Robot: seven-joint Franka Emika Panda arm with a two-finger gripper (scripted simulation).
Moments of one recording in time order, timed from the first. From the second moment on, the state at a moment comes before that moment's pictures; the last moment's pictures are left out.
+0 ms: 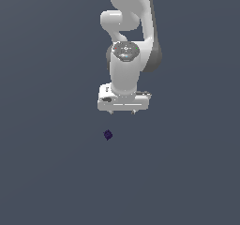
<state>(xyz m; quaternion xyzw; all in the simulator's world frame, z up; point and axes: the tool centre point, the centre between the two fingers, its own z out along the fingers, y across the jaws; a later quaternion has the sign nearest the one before) -0.006 0.011 0.167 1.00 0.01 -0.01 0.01</state>
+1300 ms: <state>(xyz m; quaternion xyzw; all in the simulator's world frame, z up) 0.019 -0.029 0.115 0.98 0.18 -0.01 0.01</state>
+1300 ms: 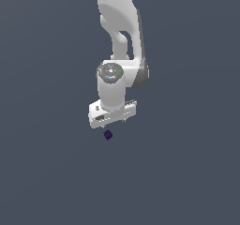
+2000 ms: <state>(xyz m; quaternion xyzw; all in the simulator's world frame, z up) 0.031 -0.058 0.078 0.96 0.29 0.00 0.00</state>
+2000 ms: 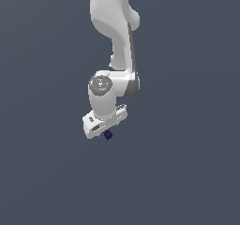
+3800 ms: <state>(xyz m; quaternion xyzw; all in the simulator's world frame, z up) 0.032 -0.062 0.022 0.95 0.31 0.00 0.00</state>
